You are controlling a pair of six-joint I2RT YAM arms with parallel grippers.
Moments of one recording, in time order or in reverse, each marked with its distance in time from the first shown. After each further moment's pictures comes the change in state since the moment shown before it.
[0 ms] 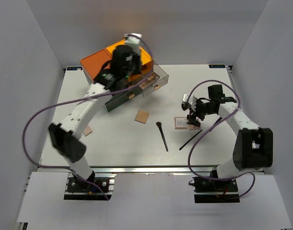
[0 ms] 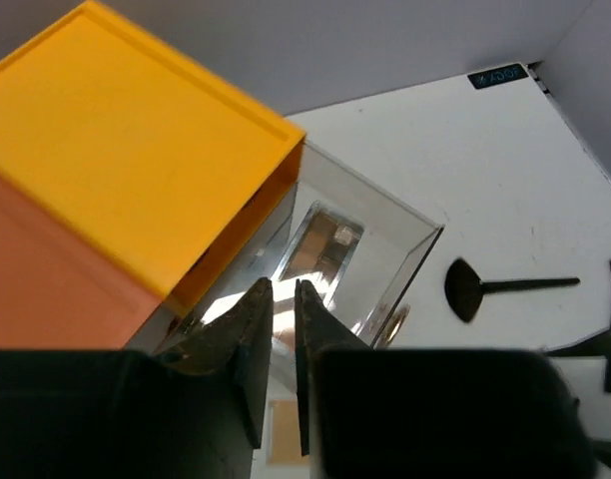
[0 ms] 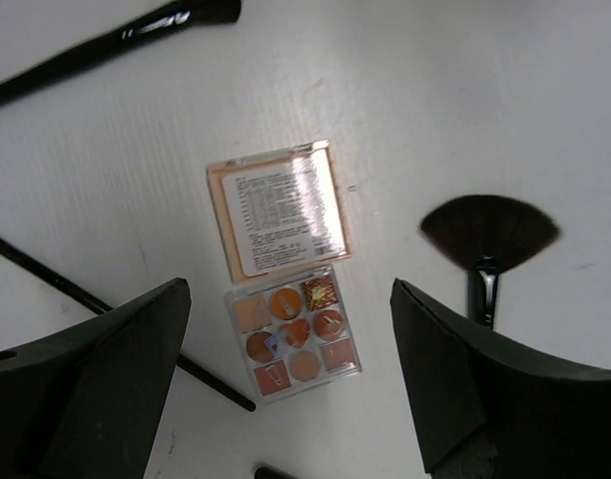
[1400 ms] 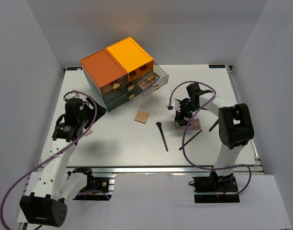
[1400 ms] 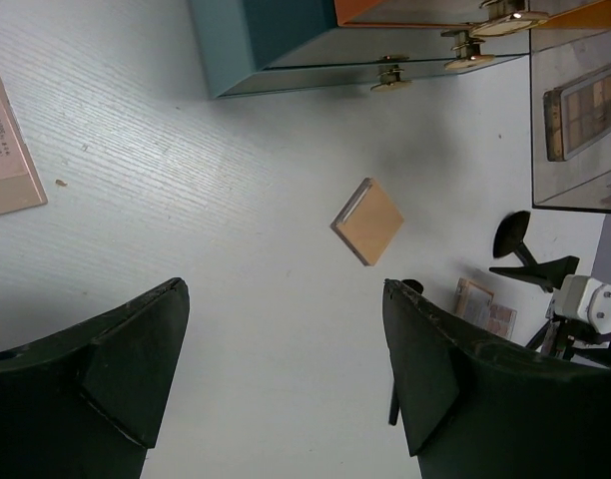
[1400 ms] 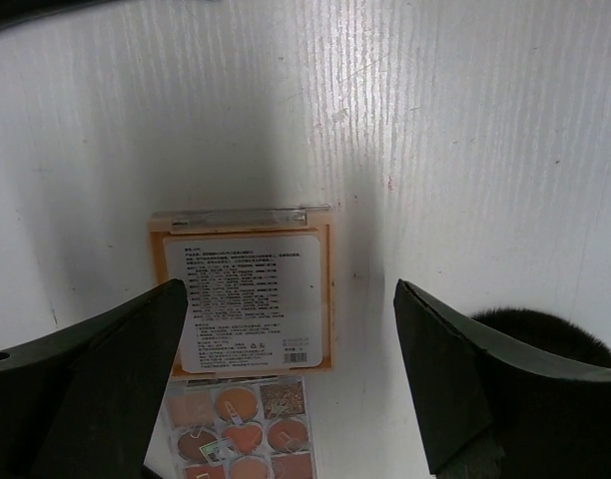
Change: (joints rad) left arm 0.469 -0.883 -1.048 -0.150 0.198 -0.656; right arm 0.174 0.389 0.197 -0.045 0.193 -0.116
